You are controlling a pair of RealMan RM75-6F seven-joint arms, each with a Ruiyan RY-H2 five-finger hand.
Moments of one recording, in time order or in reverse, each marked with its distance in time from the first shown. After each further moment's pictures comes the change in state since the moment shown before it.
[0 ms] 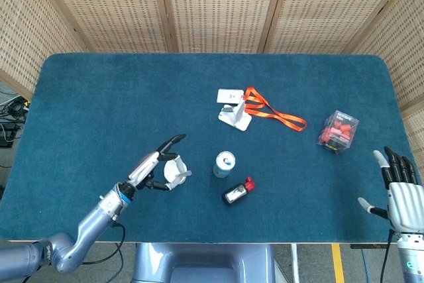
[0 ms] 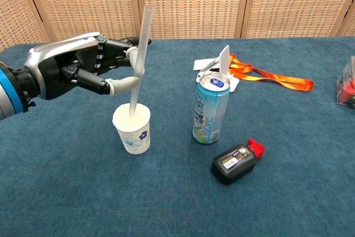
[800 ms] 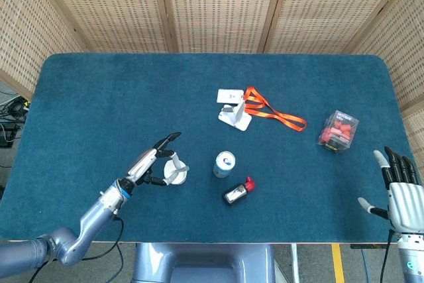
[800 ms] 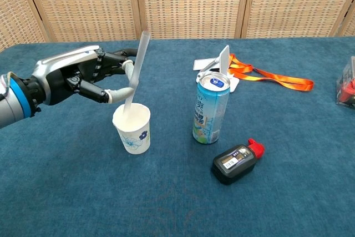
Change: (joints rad) left arm -0.021 -0.056 0.005 0.162 -0.018 -0.027 -0.029; right arm -0.002 0.001 -0.001 -0.002 -0.005 0.005 0.001
